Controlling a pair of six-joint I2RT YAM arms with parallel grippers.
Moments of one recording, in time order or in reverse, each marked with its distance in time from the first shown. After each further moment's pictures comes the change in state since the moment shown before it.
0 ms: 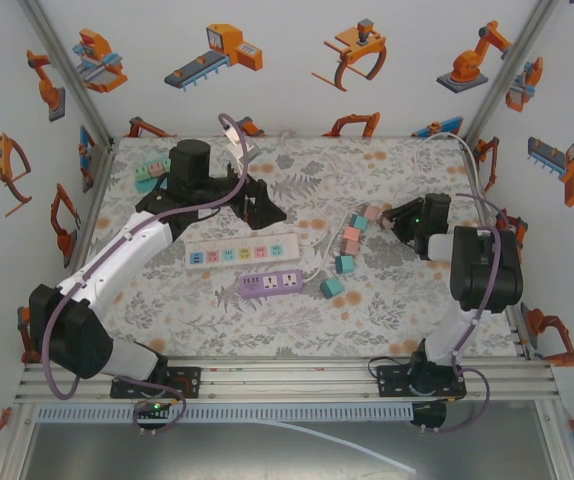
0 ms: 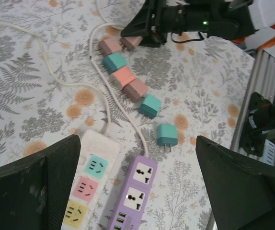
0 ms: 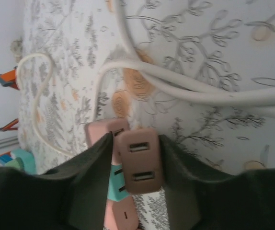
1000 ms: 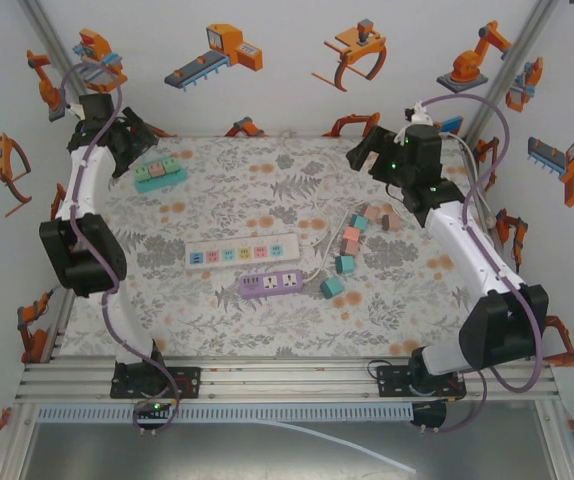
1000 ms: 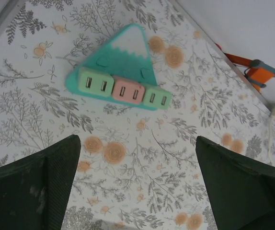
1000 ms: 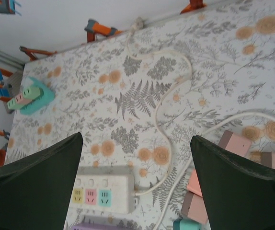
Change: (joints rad) left arm 0.628 0.622 0.698 -0.399 -0.682 -0.558; right arm 0.320 -0.354 0.528 -0.674 0.111 -0.472
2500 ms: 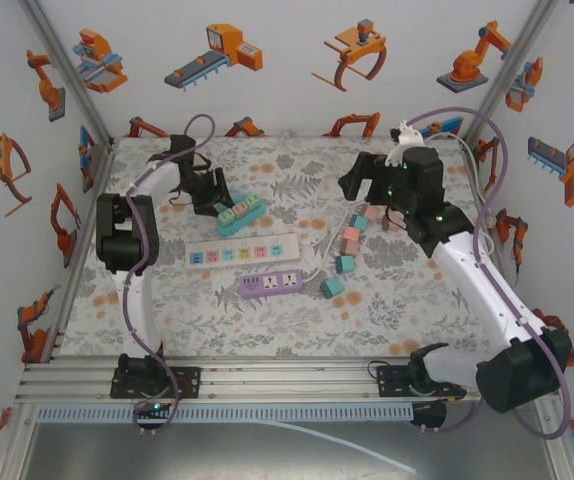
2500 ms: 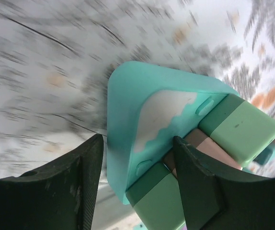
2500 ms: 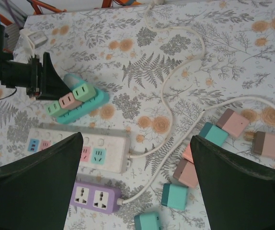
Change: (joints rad) left arm -0.305 0.155 -0.235 -0.068 0.442 0.282; right arm 0.113 -0.246 -0.134 -0.078 0.021 -0.169
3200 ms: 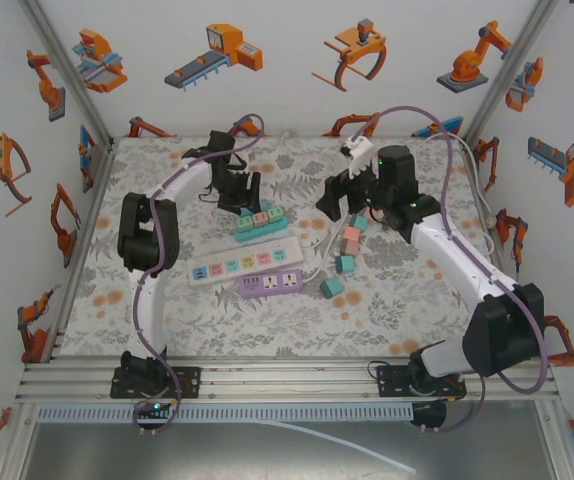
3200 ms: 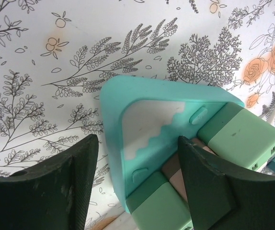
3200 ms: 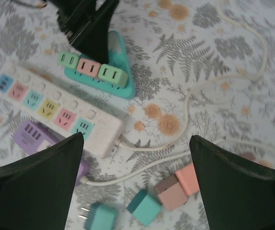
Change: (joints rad) left arm -0.160 0.053 0.146 -0.059 -0.073 0.202; right arm 0.030 0.217 0.005 0.092 -0.380 -0.487
